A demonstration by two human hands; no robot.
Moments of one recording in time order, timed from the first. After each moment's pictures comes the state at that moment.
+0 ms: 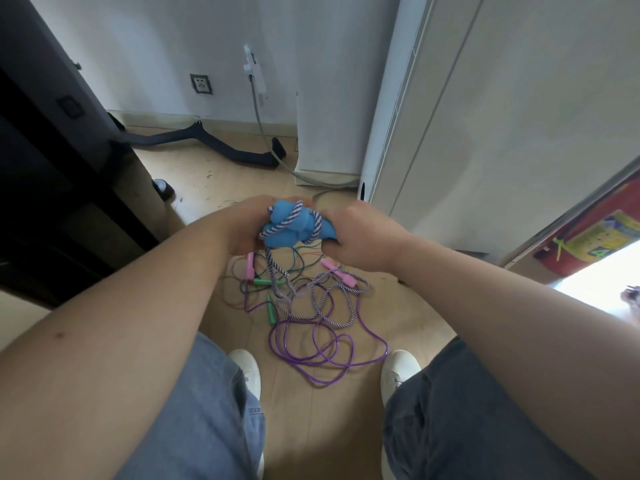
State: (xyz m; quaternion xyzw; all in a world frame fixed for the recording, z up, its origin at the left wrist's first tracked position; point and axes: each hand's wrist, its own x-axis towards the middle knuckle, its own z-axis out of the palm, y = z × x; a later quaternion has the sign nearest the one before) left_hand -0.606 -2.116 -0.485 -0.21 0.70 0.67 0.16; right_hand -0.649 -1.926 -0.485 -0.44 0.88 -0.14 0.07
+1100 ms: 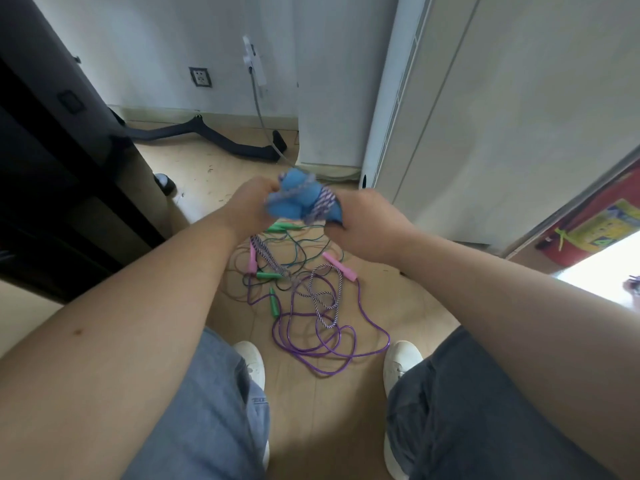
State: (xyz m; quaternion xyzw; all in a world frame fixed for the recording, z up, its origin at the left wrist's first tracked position) left_hand -0.616 -2.130 -0.499 -0.10 0.93 0.35 0.07; right_hand -0.642 -1.923 -0.479 -0.39 0.90 -0.20 0.05
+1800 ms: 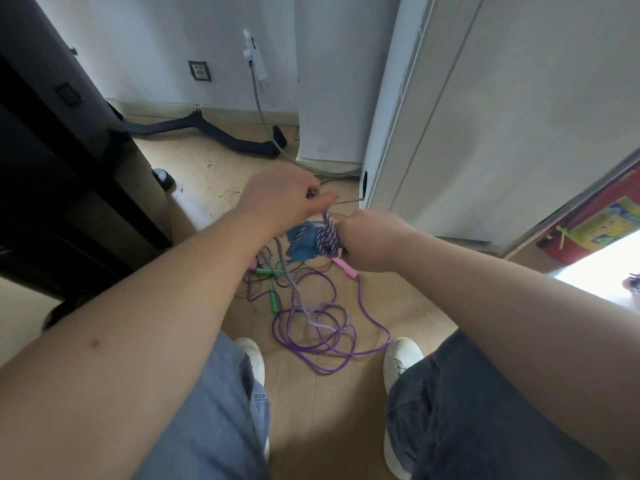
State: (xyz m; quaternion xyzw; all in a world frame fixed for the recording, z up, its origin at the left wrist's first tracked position) left_hand -0.619 -2.098 -0.488 0.05 0.99 0.12 -0.08; right_hand -0.647 -1.923 -0.505 -0.41 0.90 0.09 0.11
